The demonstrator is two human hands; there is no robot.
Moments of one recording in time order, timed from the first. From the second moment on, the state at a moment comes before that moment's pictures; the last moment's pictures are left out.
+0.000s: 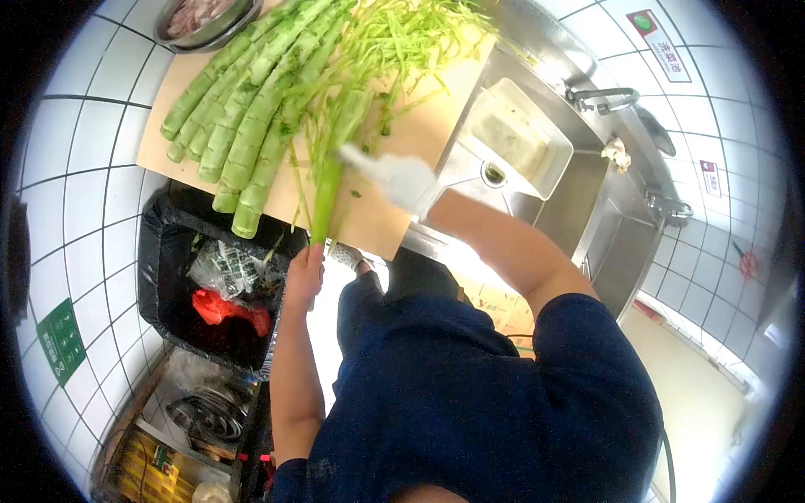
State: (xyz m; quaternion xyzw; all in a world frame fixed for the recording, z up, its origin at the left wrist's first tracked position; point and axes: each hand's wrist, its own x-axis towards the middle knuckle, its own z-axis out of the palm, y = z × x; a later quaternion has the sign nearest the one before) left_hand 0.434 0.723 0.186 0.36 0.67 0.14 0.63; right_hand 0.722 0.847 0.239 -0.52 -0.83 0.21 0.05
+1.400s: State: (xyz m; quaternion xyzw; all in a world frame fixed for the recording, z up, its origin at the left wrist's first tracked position) left_hand 0.424 0.708 0.207 0.12 0.58 0.18 0.79; right_hand 0.751 0.909 0.230 -0.54 -0.83 0.17 0.01
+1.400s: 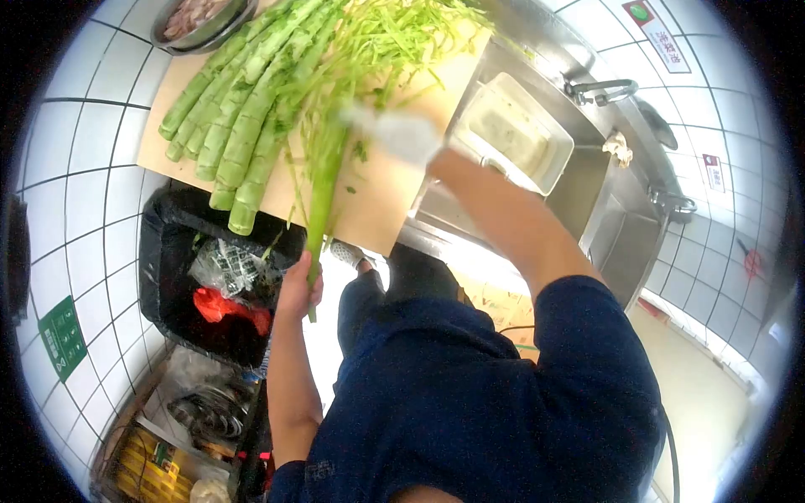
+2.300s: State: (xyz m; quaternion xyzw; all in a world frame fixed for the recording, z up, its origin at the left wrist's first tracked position) left_hand 0.435 0.718 0.230 0.54 0.68 0.11 0.48; right_hand 0.807 0.953 0.219 -0.68 -0.72 0.09 0.03
